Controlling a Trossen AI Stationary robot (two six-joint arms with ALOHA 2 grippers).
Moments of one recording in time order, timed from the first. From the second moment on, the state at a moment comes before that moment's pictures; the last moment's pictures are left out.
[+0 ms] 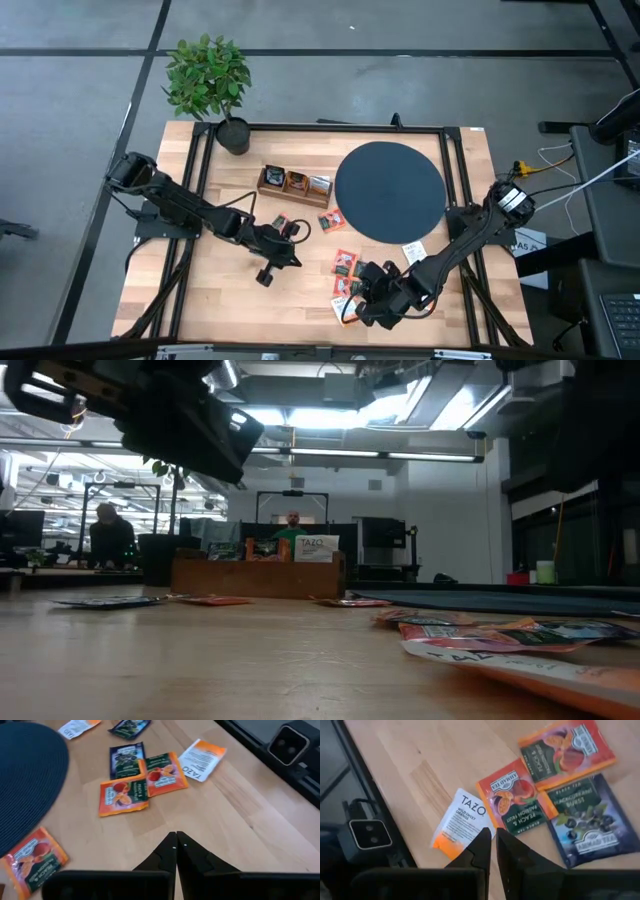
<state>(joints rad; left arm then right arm) -0.35 1.49 0.74 0.11 -0.01 0.13 0.70 1.79 1.20 -0.51 0.36 1.34</state>
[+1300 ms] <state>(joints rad) -0.40 1.49 0.74 0.03 0.00 0.11 0.76 1.99 1.20 -0.37 0.50 1.85</state>
